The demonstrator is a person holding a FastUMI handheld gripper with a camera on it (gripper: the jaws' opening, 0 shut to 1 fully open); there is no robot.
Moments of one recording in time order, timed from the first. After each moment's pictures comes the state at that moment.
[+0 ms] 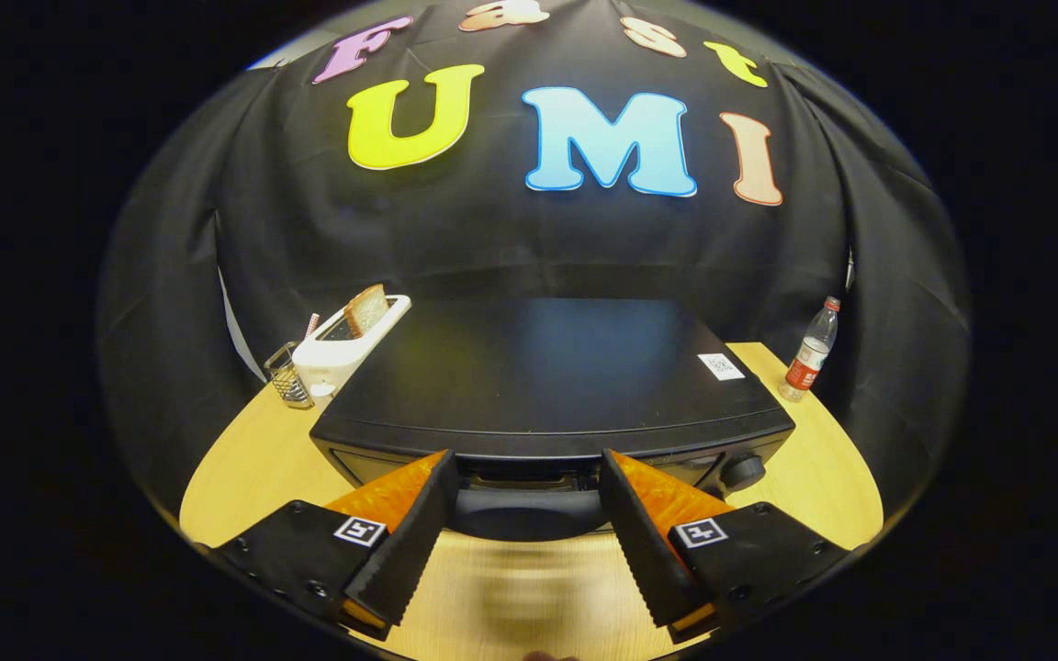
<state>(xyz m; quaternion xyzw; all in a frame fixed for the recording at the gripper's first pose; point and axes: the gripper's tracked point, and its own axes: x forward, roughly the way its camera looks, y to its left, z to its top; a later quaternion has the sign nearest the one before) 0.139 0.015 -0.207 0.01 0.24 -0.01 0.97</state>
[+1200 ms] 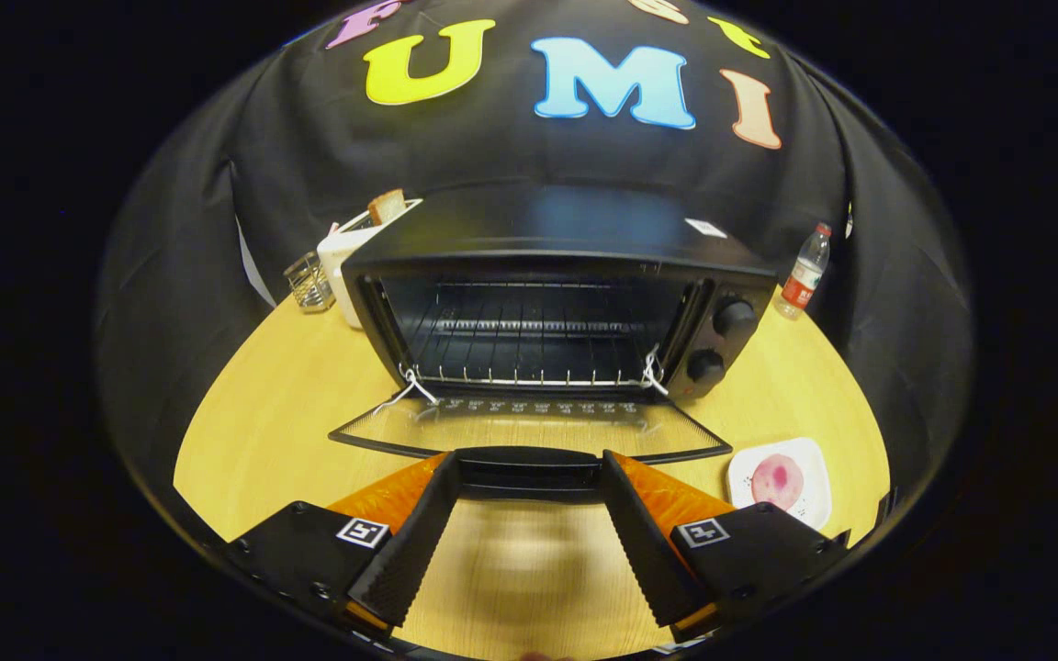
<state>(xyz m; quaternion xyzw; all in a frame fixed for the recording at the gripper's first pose) 0.023 0.021 -0.295 0.02 0.38 0.01 0.92</state>
